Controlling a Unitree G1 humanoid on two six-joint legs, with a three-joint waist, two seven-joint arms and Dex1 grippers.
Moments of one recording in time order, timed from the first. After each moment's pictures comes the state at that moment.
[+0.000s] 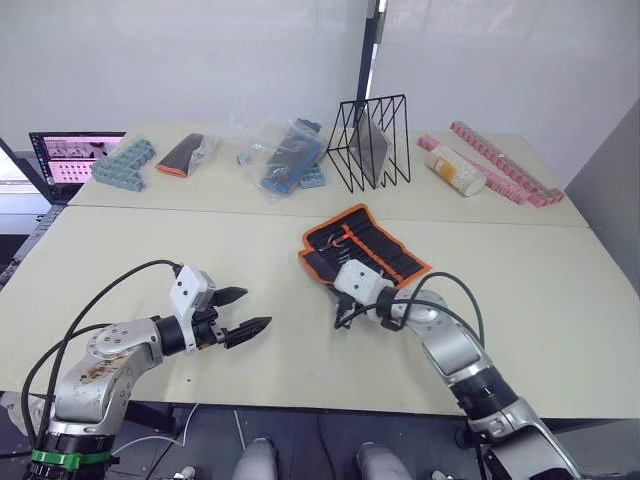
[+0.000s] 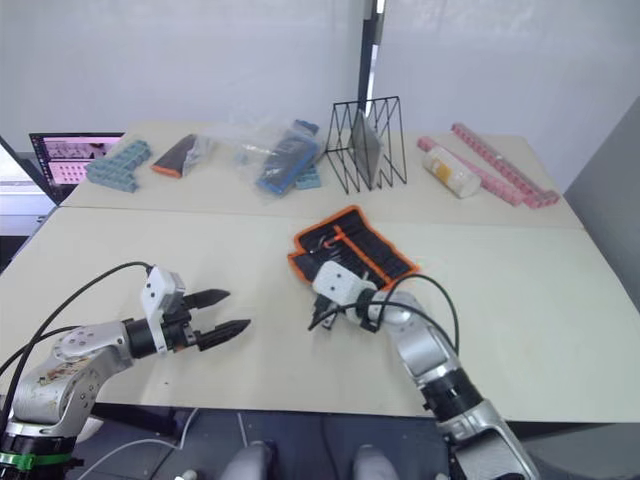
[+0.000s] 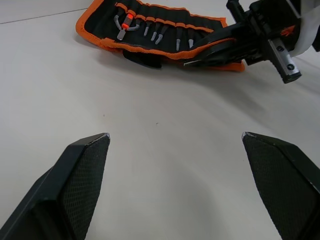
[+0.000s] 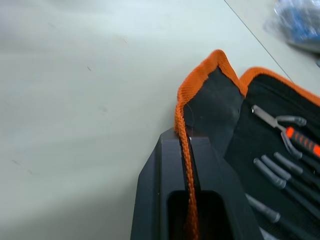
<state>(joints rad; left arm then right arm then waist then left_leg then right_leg) -0.10 0.65 0.15 -0.22 -0.47 0.51 -0.92 -0.52 -0.32 0.36 0.09 -0.12 0.16 0.69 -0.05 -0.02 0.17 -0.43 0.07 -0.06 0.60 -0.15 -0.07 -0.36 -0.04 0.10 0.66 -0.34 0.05</state>
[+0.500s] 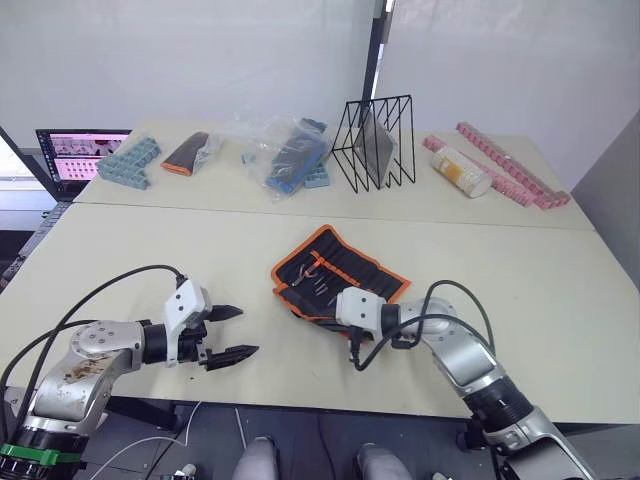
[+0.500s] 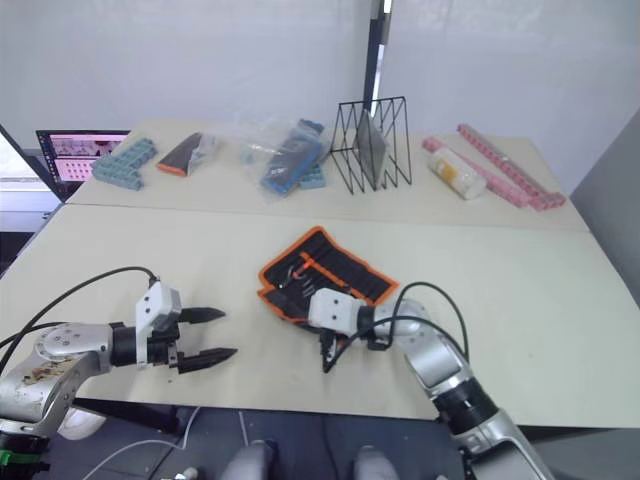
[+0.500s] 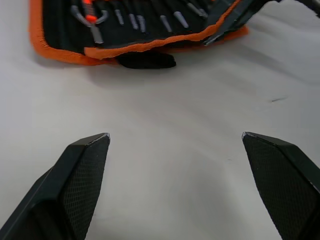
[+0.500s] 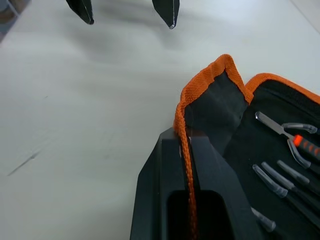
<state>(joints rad) -0.10 0.80 0.06 -0.18 -0.46 0.42 -1.16 -0.43 -0.45 0.37 -0.06 0.04 0.10 0.99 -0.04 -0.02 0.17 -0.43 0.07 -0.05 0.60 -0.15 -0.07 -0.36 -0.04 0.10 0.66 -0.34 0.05</state>
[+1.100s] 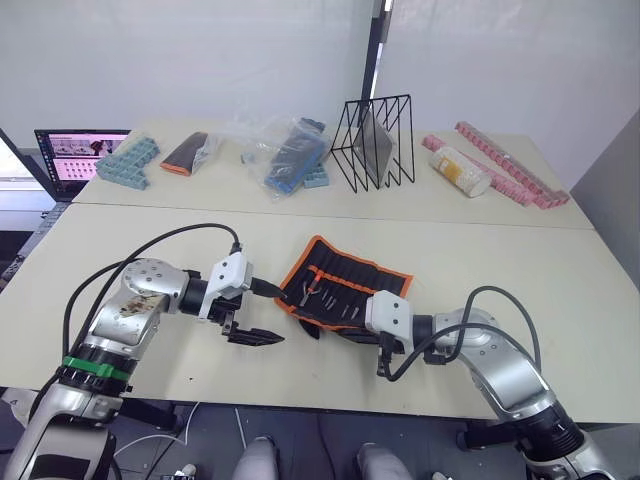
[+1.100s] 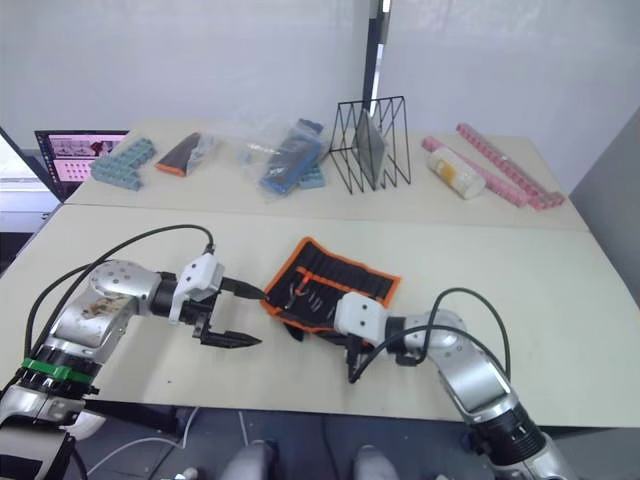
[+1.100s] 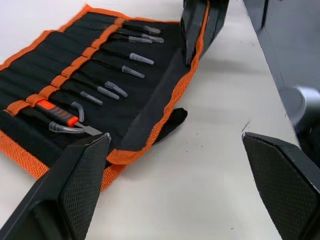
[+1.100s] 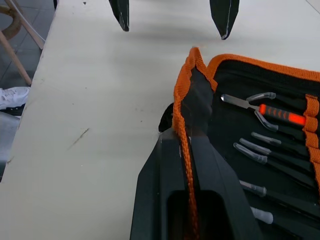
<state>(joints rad) -0.57 0.73 -0.22 0.19 -0.27 0.14 -1.46 -0.29 -0.56 0.30 -0.31 0.13 0.30 0.97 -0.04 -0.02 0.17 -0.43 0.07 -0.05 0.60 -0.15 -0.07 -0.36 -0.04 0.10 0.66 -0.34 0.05</state>
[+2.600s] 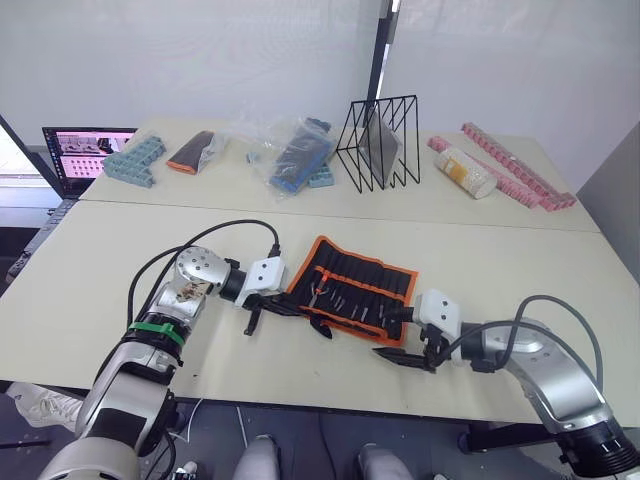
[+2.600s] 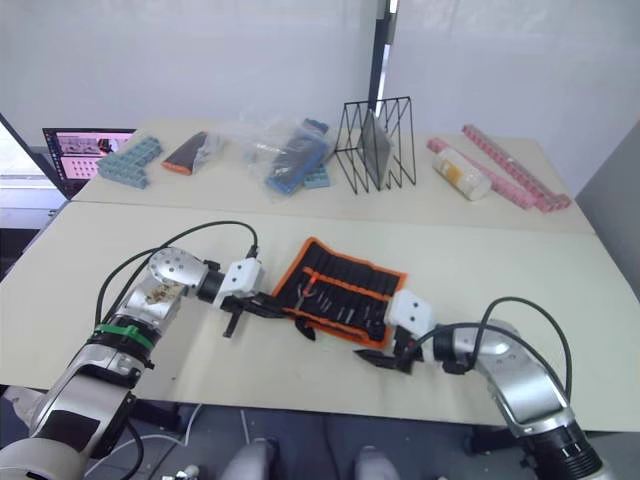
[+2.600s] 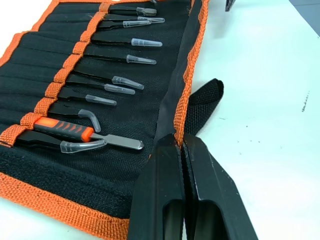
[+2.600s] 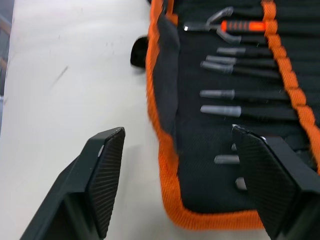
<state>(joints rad) -0.77 0.53 -0.29 0.60 -0.11 -0.19 -1.51 -0.19 -0.67 0.12 -0.28 0.28 0.39 0.98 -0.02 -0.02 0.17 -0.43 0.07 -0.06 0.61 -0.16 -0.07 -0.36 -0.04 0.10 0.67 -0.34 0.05</state>
